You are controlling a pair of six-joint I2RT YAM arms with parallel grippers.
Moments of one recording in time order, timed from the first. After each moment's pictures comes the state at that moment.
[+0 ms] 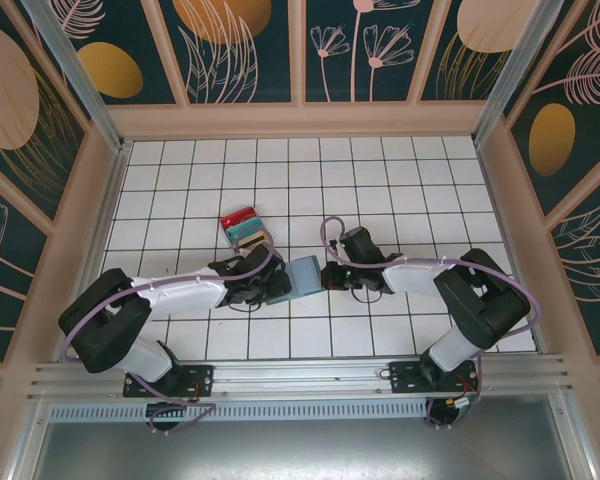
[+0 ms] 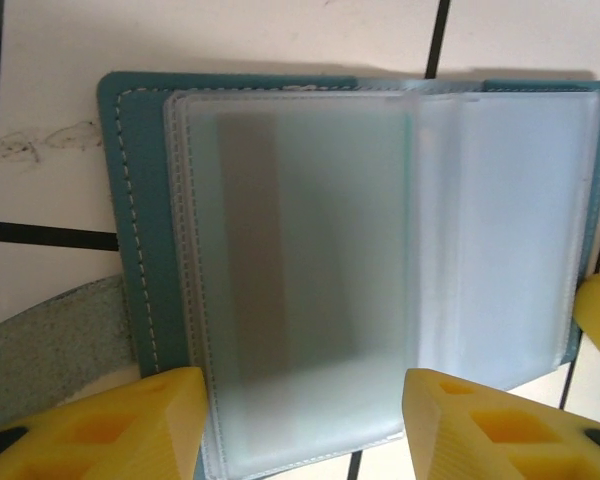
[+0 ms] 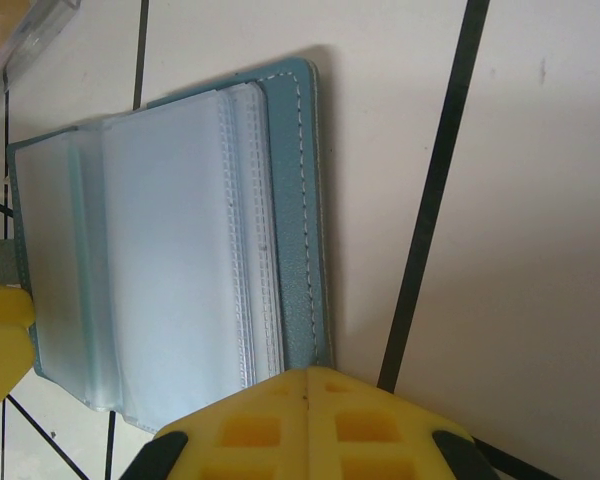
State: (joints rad) left arm -0.85 1.50 0.69 -0.25 -0.01 -1.11; right arm 0.66 1.58 0.61 0.02 -0.34 0.60
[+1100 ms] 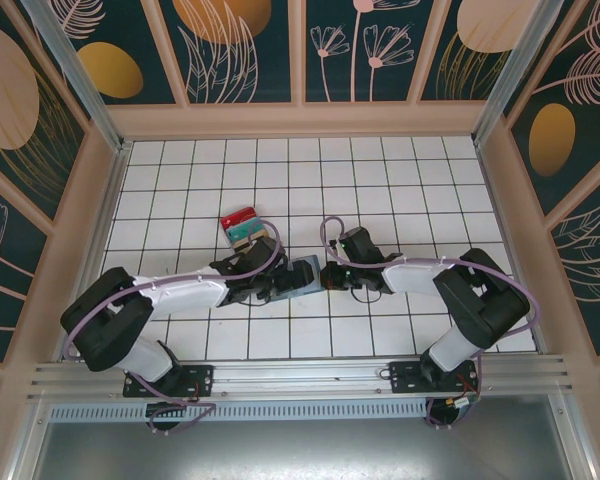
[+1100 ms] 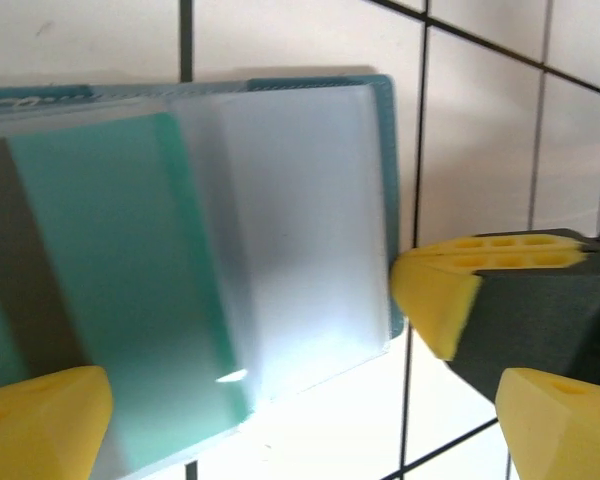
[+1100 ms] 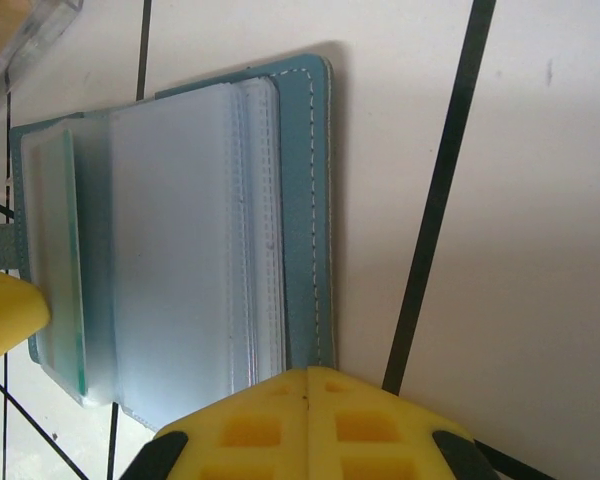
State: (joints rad) left arm -0.85 1.50 0.70 -0.06 0.11 -1.04; right arm 0.67 1.58 0.62 0.02 -0.34 0.61
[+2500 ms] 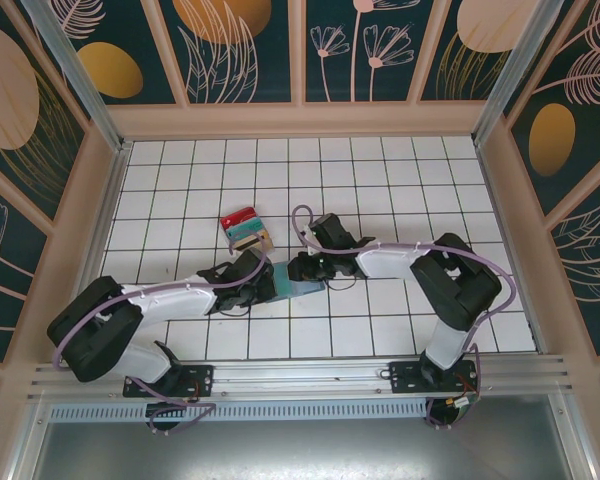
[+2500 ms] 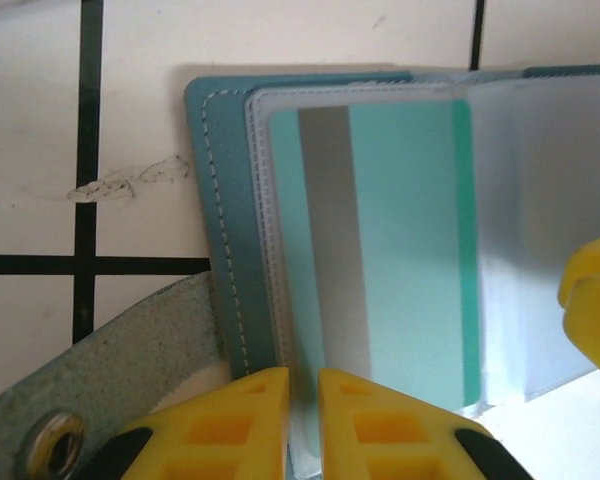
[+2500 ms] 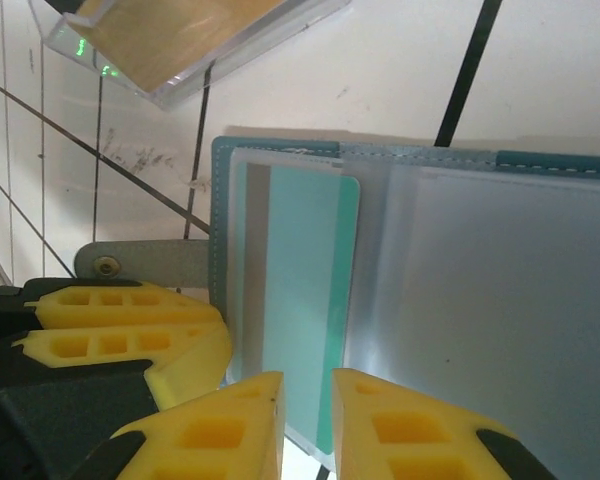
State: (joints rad) left arm -0.81 1.44 0.58 -0.16 -0.02 -0.98; right arm 0.76 1.75 0.88 -0.05 -0.50 0.66
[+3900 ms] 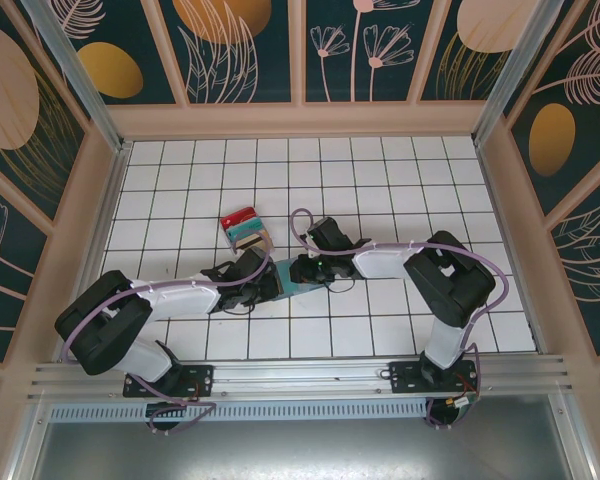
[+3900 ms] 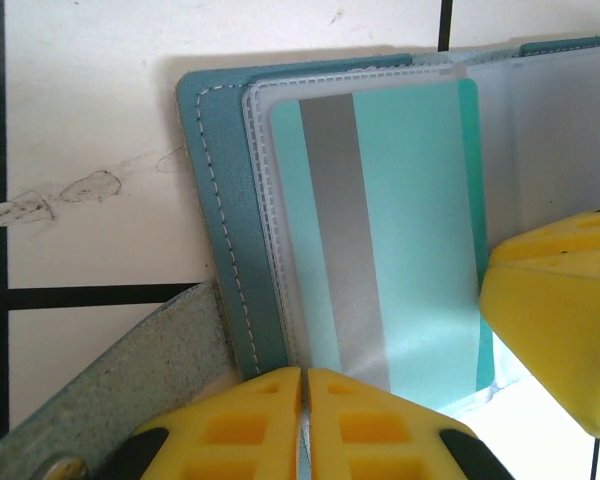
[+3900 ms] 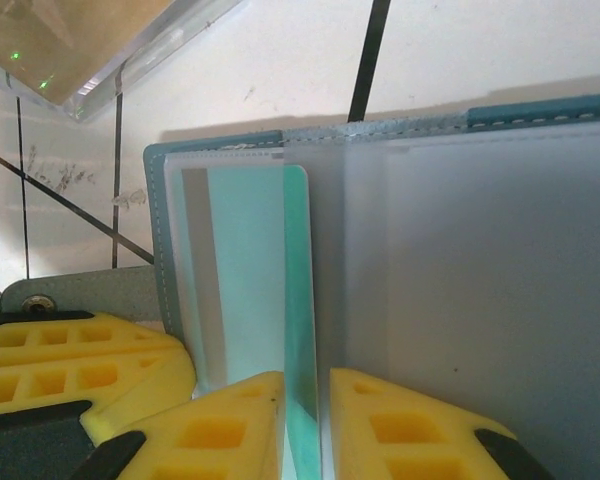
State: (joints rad) left arm -0.80 1.48 0.58 -0.08 0.02 -0.98; right arm 0.77 1.78 0.88 -0.06 -0.42 0.68
